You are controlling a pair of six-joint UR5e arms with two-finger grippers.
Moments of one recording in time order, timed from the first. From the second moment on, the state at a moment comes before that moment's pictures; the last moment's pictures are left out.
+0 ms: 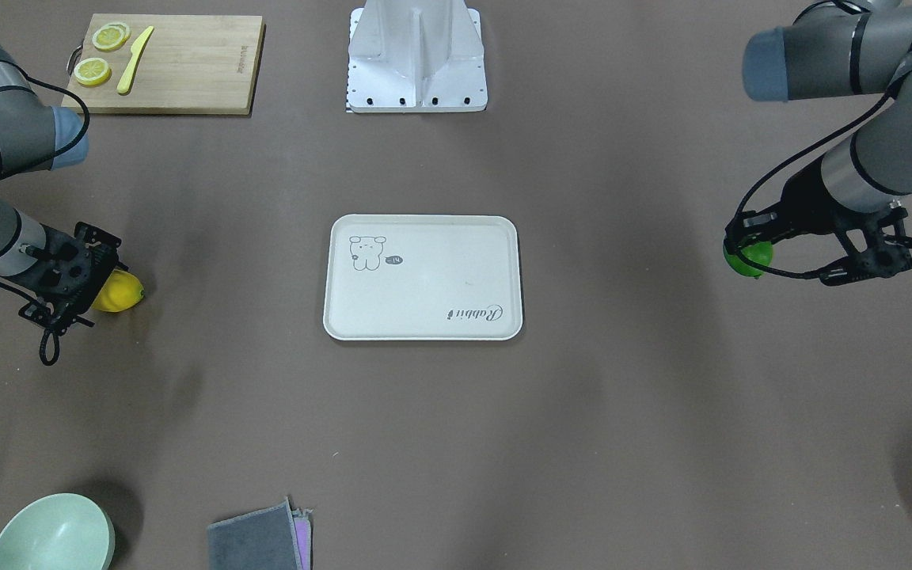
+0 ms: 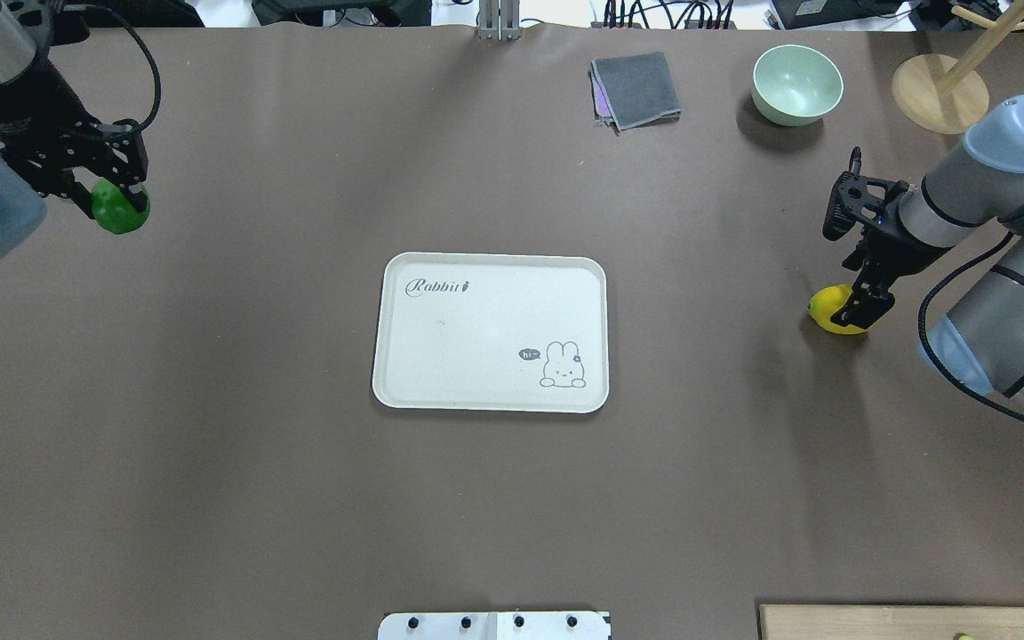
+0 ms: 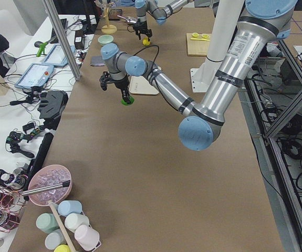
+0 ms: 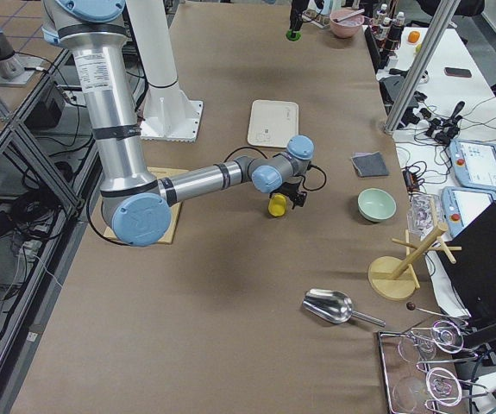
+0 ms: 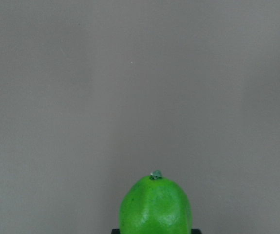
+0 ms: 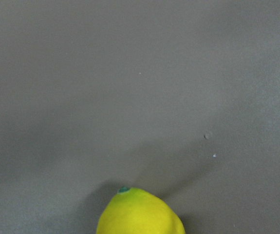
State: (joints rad) left arm -1.08 -2.06 -1.80 -1.18 -2.37 -0.76; right arm 0.93 -1.36 1.57 -1.26 2.27 -0.37
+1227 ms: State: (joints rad) left arm -0.74 -2.35 -1.59 -1.41 -2.18 -1.44; right arm 0.92 -1.37 1.55 -1.26 2.28 -0.41
